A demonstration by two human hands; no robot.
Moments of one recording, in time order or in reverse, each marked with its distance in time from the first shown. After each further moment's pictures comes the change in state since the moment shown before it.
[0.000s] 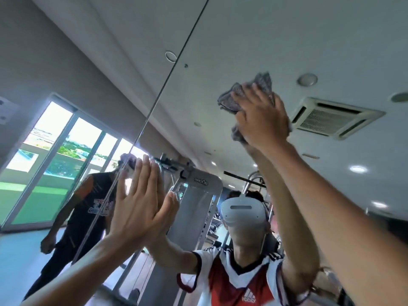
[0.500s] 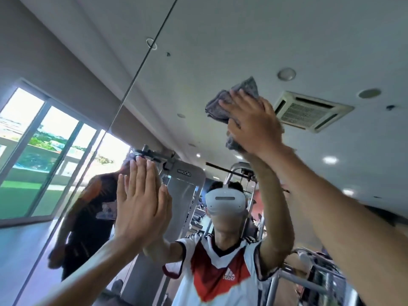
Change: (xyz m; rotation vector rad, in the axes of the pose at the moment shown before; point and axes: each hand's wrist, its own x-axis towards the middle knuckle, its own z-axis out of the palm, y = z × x) left_hand -0.023 0.070 0.001 -0.192 0.024 -0.080; right_hand -0.045 0.049 -0.029 -0.016 -0.071 -0.143
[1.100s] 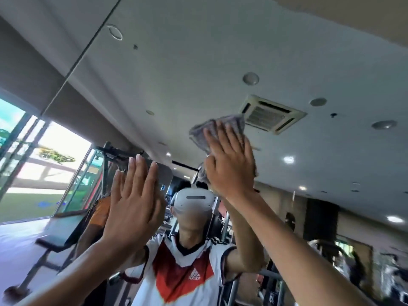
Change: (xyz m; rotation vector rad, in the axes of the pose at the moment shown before) left_hand -0.010 0.094 0.004 -0.132 -0.053 0.192; right_hand -0.111 0.027 0.001 -0.065 0.148 0.094
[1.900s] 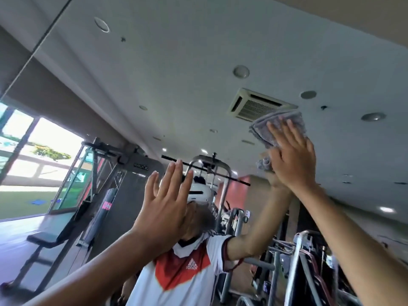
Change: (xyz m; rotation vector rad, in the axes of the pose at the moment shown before) left_hand 0.007 0.131 0.021 0.158 -0.043 0.260; right_hand -0.045 0.203 -0.075 -0.110 -0.010 0.151
